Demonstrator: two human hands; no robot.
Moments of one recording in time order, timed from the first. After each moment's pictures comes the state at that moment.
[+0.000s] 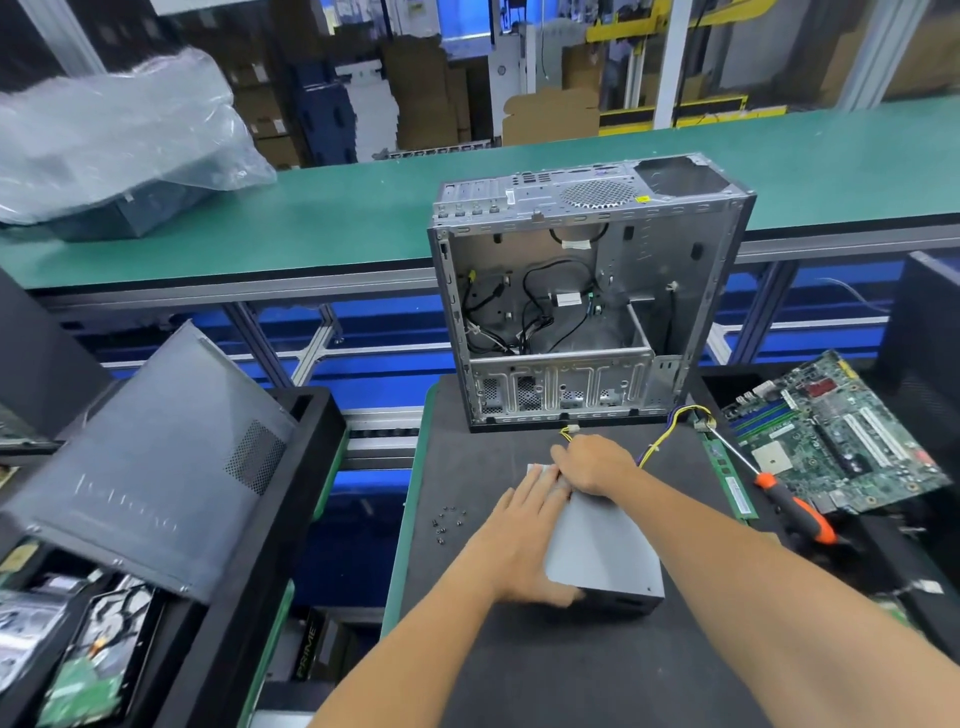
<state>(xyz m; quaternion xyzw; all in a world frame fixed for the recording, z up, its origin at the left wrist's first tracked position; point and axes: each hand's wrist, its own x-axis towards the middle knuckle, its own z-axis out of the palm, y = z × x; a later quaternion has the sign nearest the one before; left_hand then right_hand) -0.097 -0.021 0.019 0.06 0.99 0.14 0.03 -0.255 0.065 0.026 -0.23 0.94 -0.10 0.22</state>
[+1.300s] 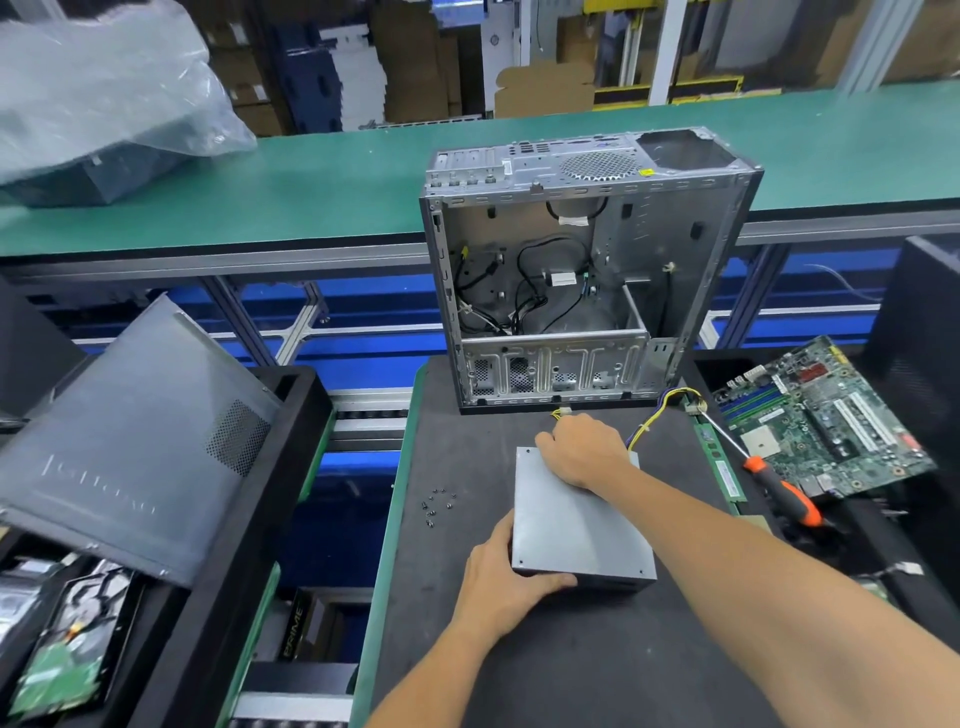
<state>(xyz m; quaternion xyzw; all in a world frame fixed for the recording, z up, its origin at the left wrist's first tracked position) -0.053 -0.001 -0.034 -0.24 0.82 0.51 -0.02 -0.238 0.065 0.031 -0.26 0.95 -0.12 0.12</state>
